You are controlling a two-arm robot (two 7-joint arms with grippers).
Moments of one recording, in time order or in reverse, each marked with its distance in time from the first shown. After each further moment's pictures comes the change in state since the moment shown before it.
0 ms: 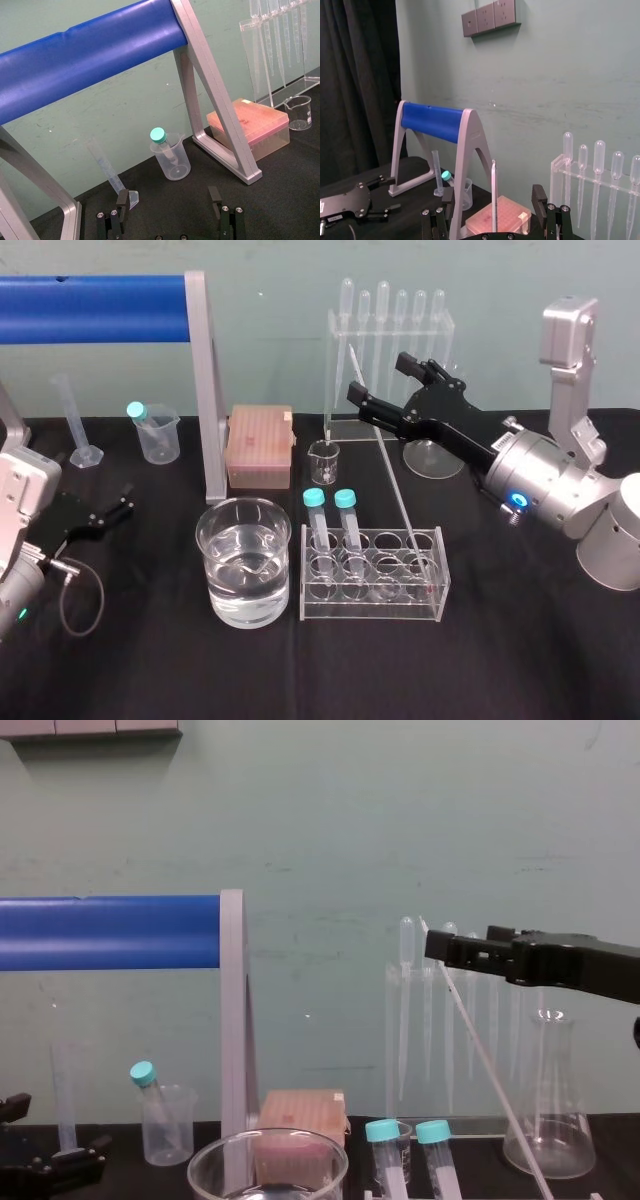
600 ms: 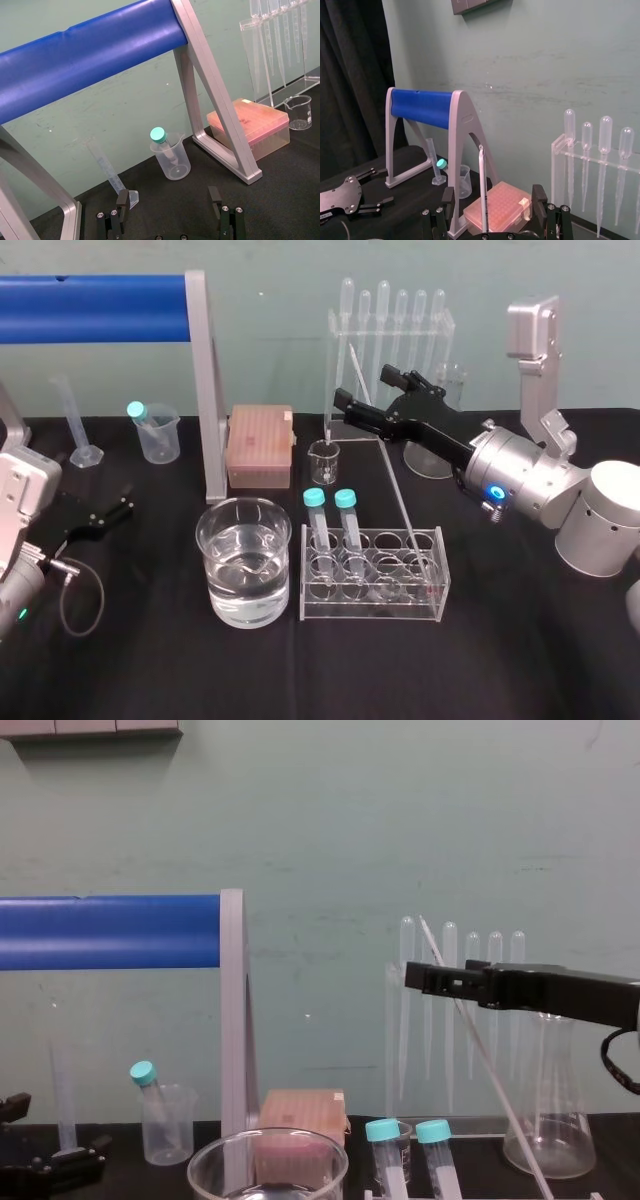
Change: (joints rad) left arm 0.000 0.000 0.000 0.000 0.000 0.000 0.000; right arm 0.076 -0.046 -0.035 0.110 0.004 0.068 -0.001
